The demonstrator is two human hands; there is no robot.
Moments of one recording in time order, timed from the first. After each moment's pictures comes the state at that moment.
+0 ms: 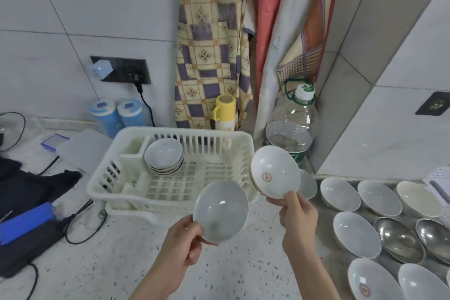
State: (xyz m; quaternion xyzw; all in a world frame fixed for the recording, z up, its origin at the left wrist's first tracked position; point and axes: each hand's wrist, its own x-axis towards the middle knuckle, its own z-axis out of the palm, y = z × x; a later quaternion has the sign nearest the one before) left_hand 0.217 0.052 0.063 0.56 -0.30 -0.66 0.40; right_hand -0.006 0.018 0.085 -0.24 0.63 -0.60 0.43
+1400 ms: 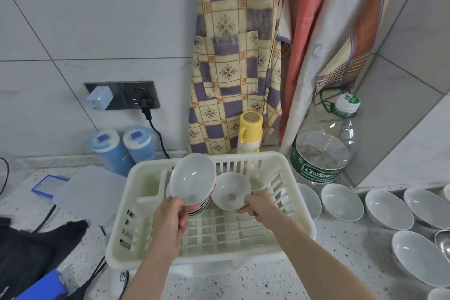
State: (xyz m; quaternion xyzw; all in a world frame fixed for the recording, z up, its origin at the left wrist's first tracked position) left_hand 0.338 -0.117 0.052 0.56 -0.26 -0.59 0.52; right_hand 0.118 -0.161 0.020 -0.32 0.72 -0.25 0.57
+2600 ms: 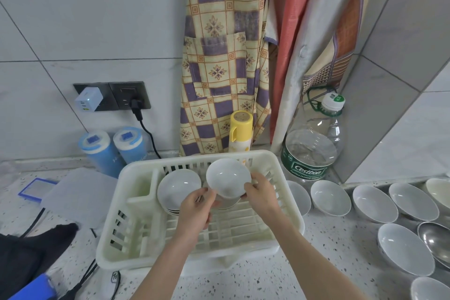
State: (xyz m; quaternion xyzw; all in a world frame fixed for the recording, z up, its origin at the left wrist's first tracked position) left_hand 0.281 -0.125 0.043 0.59 -0.40 -0.57 0.42; right_hand 0.106 -0.141 0.046 -0.46 0.71 -0.36 0.40
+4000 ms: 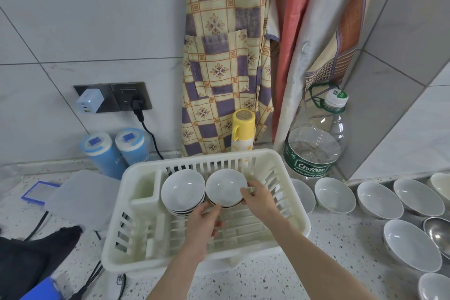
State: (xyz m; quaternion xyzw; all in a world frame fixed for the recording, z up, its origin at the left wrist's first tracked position) left_hand 0.278 -0.118 0.003 0.61 -0.32 -0.61 0.40; right_hand 0.108 -0.150 0.005 -0.46 0.72 -0.30 0.42
